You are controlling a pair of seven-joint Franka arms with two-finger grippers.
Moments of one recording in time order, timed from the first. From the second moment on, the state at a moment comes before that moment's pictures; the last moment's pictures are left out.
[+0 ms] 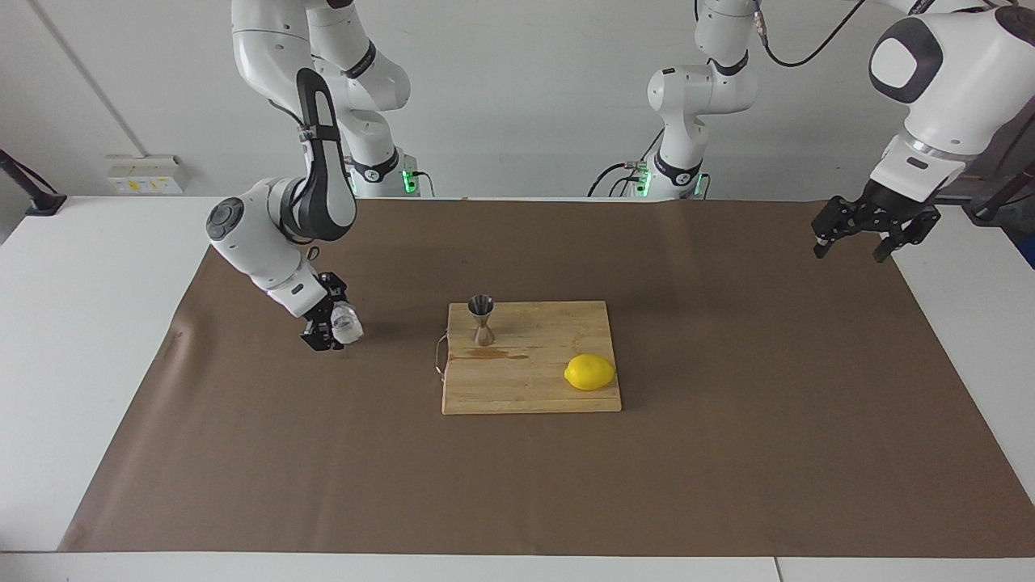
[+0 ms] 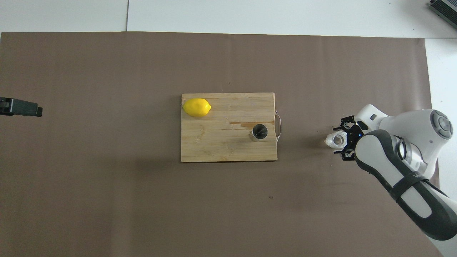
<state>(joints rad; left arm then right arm) -0.03 -0.04 0.08 -1.67 -0.04 1.71 0.20 -0.10 0.18 0.04 -2.25 0.37 2.37 -1.85</state>
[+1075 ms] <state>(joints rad) 0.06 -0.06 -0.08 -1.64 -0.03 1.56 0.08 0.04 0.13 0.08 -2.11 0.35 2.30 -1.48</state>
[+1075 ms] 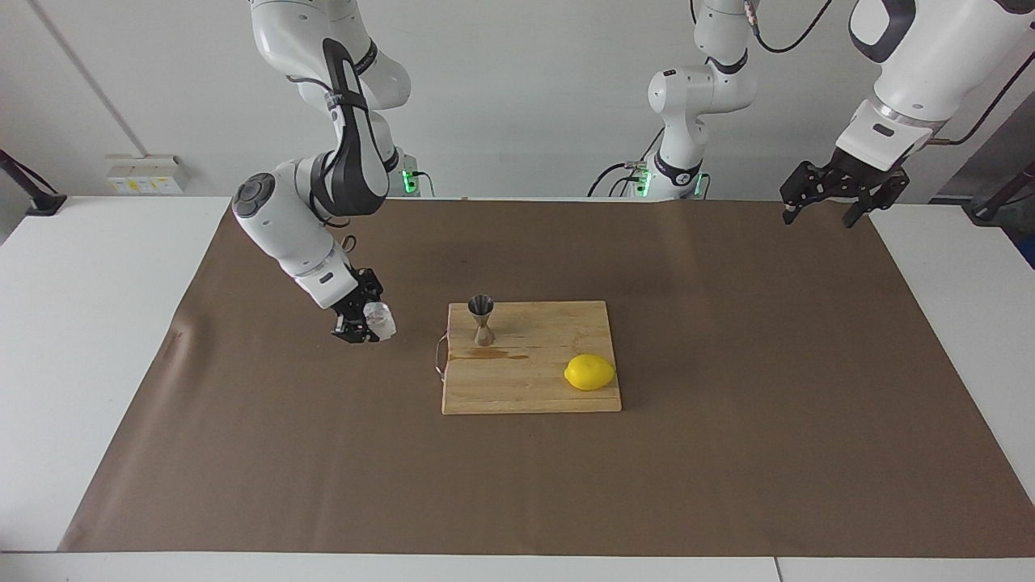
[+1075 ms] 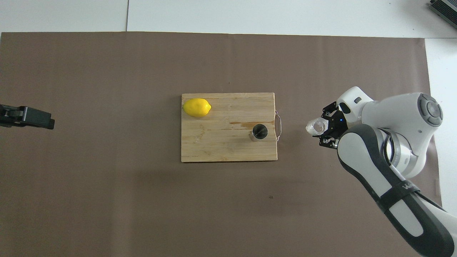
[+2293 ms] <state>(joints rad) 0.07 -0.08 -0.13 -1.66 -0.03 1.53 0.02 0.35 0.20 0.09 -1.77 -0.15 2.00 -0.76</state>
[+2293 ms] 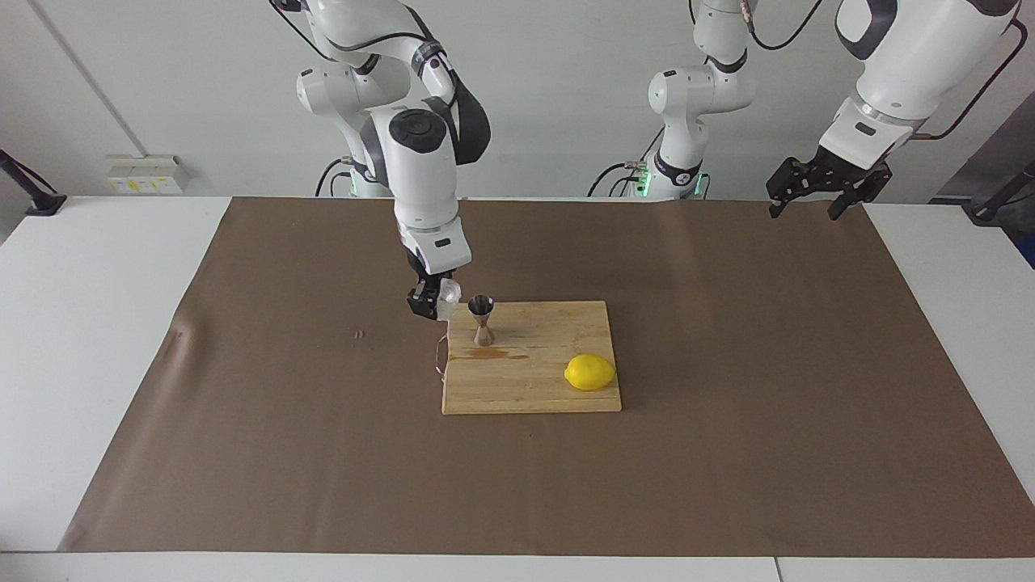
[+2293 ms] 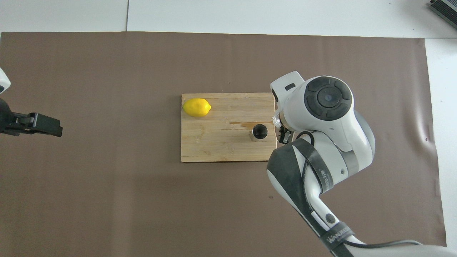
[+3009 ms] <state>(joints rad) 0.07 -0.08 -0.13 -1.66 -0.03 1.53 0.01 0.45 0.29 0.09 -1.66 -0.42 1.86 -0.72</state>
